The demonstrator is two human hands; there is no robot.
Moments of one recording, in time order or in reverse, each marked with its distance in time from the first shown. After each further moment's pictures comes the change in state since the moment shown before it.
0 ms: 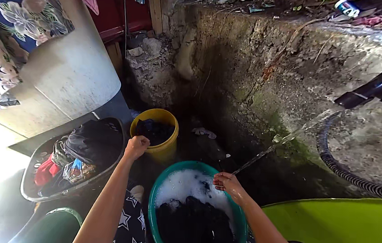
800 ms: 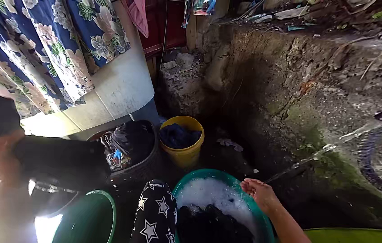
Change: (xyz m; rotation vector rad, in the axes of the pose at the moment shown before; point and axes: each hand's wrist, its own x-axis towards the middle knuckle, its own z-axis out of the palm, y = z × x) left_hand -0.268 -0.019 -0.239 -0.460 1.315 0.178; right_hand -0.018 -0.018 0.003 0.274 0.094 -0.154
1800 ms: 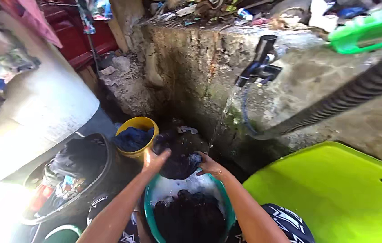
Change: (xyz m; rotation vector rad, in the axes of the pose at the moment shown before) left_hand -0.294 -0.011 0.272 -0.192 -1.054 -0.148; right_hand -0.011 -0.024 -0.016 -0.394 -0.406 -0.047
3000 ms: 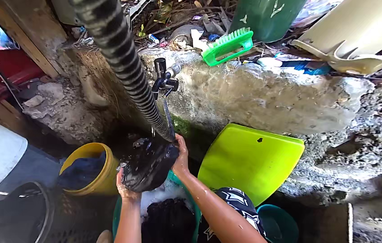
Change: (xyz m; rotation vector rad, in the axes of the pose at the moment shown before) left_hand -0.024 -0.043 0.094 -1.205 -0.051 -0.311; right_hand -0.055 -0.027 -0.017 0.252 0.951 -0.777
